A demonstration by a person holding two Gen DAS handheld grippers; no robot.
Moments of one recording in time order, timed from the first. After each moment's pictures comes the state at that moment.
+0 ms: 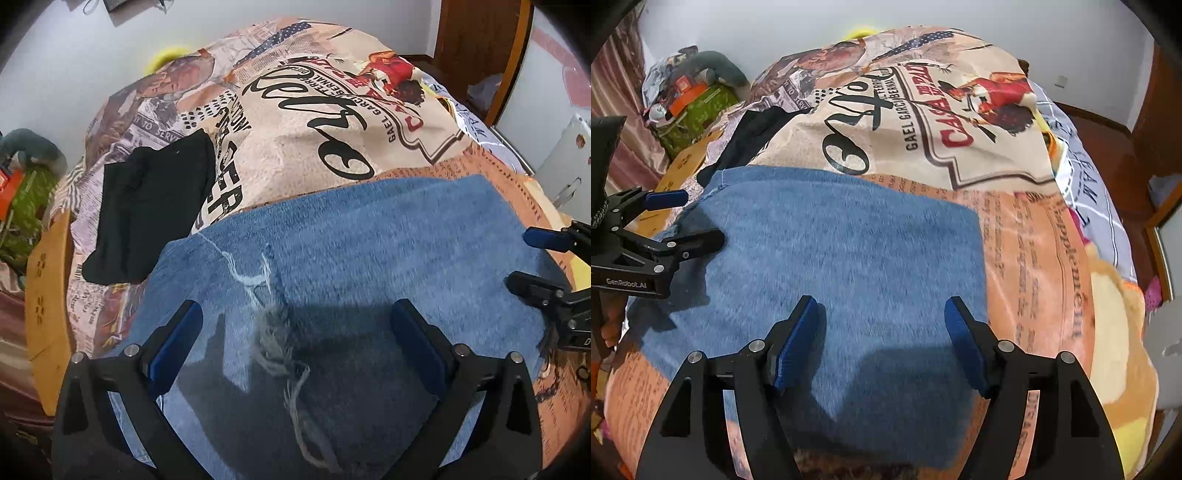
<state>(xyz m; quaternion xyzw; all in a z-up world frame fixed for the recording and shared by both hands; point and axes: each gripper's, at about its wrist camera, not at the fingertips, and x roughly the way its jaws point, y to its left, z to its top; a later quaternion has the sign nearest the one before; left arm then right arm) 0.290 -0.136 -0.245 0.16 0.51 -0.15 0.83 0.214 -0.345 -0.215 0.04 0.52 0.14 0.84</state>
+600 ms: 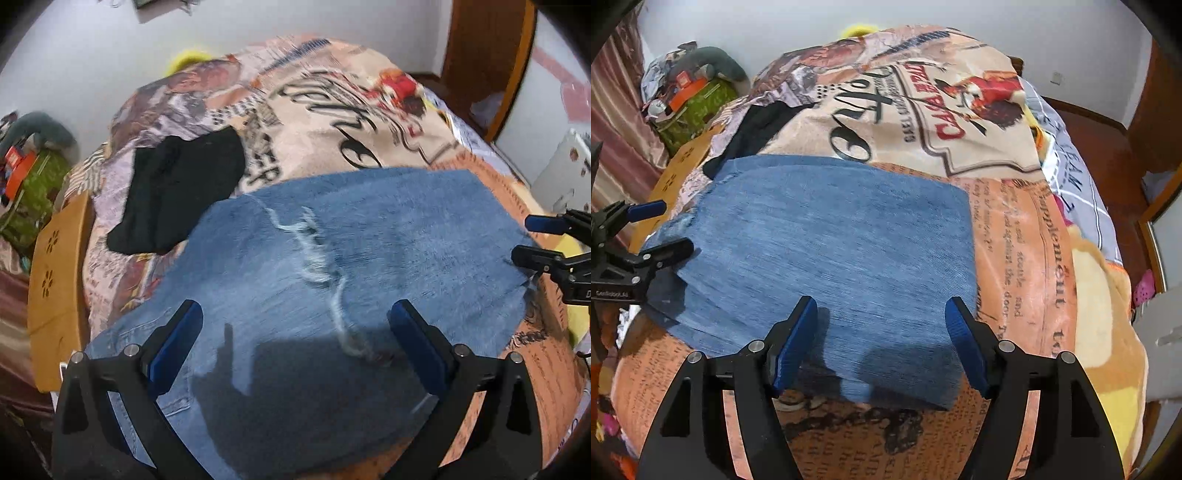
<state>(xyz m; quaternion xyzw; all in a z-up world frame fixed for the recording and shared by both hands) 0.244 -0.083 -0.216 0.12 0.49 -0.14 0.85 0.199 -0.333 -0.193 0.03 0.52 0.13 0.84</state>
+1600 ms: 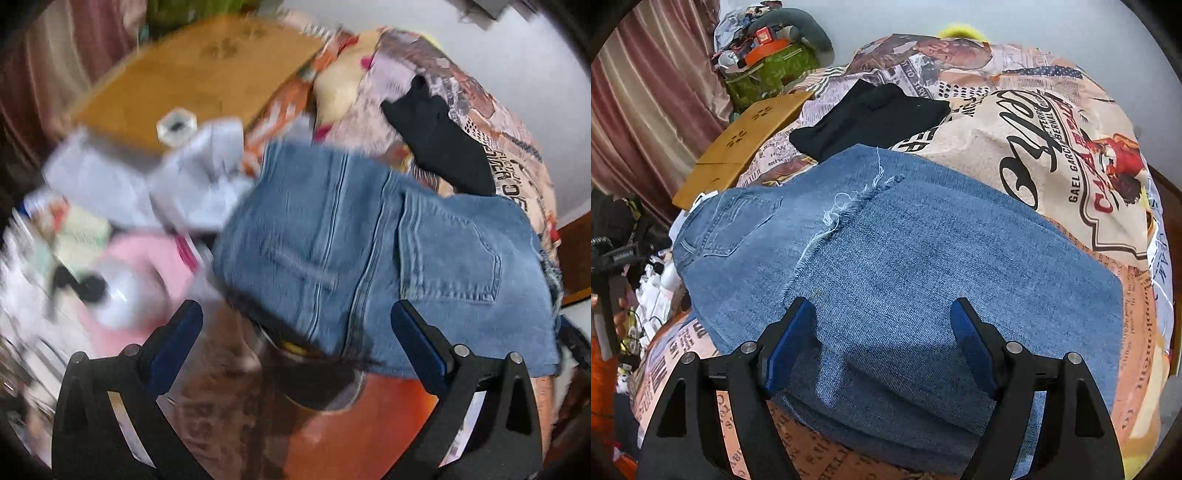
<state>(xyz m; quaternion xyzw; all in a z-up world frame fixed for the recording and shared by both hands) 0.151 0.225 -0.294 -0.23 0.55 0.10 0.80 0.218 -0.198 -0.194 -0.04 0.51 0.25 0.82</state>
